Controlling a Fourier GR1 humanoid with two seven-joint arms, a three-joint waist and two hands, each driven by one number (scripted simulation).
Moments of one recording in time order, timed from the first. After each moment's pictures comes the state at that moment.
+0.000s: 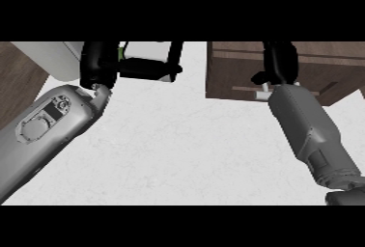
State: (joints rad) left arm -0.92 0.52 -0.62 -1.31 0.49 0.78 0.29; right arm -1.00 -0.20 -0.22 -0.35 1.22 -0.76 -0.10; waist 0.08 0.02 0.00
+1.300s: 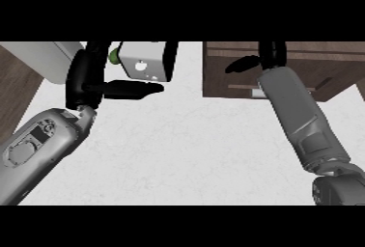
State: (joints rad) left arm -0.73 0.56 -0.57 -1.41 0.46 0.75 0.22; right arm -1.15 -0.14 -0.54 -0.29 0.84 -0.54 -0.45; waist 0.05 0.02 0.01
